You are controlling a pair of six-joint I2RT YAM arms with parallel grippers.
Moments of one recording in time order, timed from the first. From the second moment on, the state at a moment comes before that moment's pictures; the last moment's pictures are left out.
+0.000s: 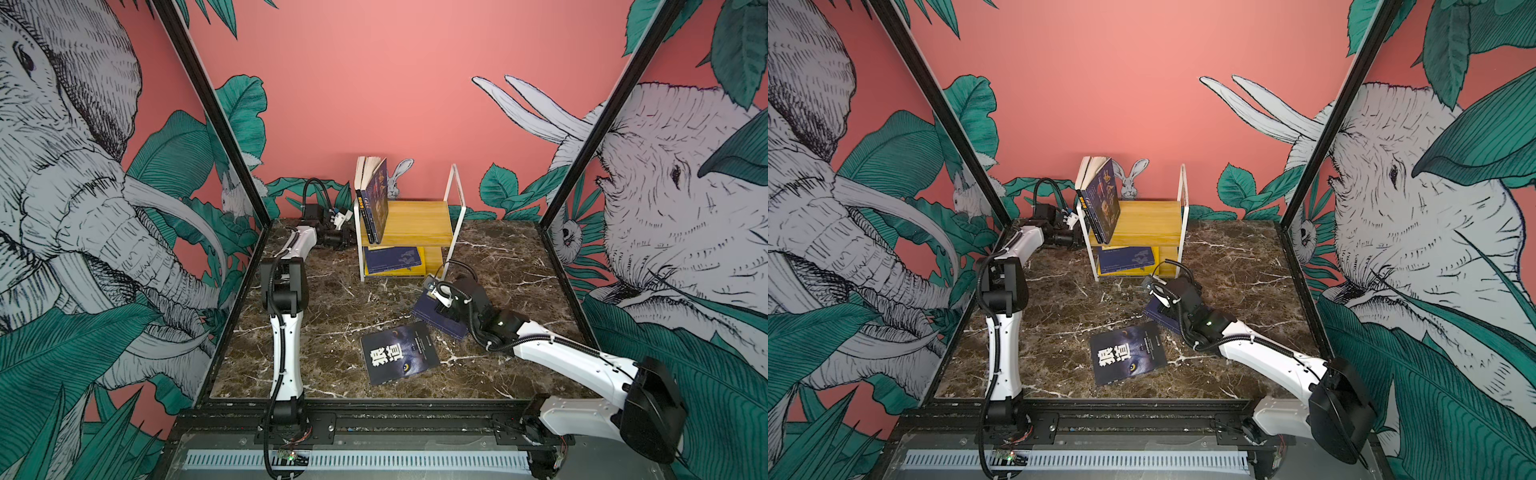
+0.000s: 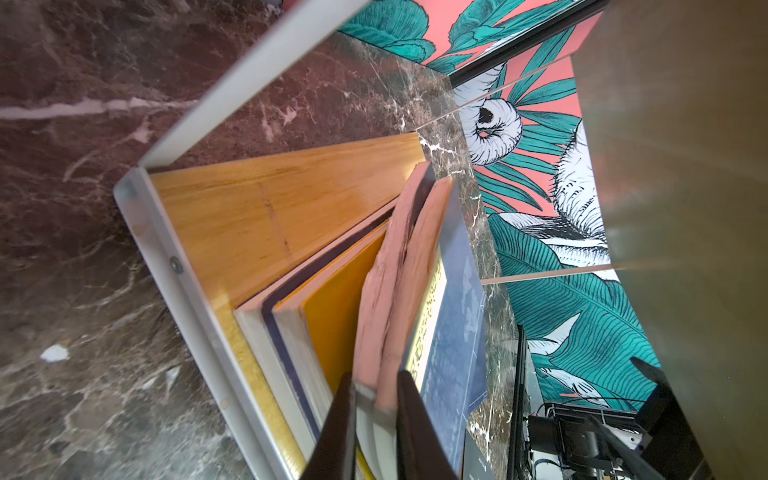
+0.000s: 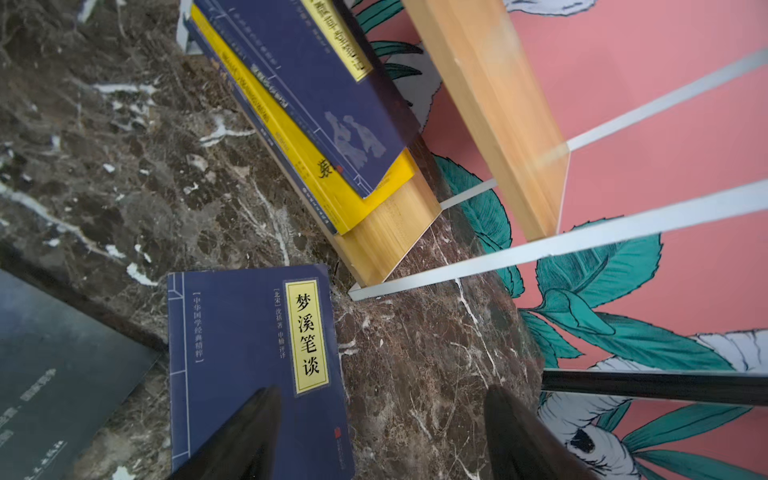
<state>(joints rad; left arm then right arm) -0.05 2.47 2.15 -0.73 1.09 -0.05 0.80 1.24 0.82 -0.15 0.46 -0.48</state>
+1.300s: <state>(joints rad) 0.01 2.04 1.49 -0.18 1.02 -0.46 0.15 1.96 1.40 -0.01 -0.42 0.71</state>
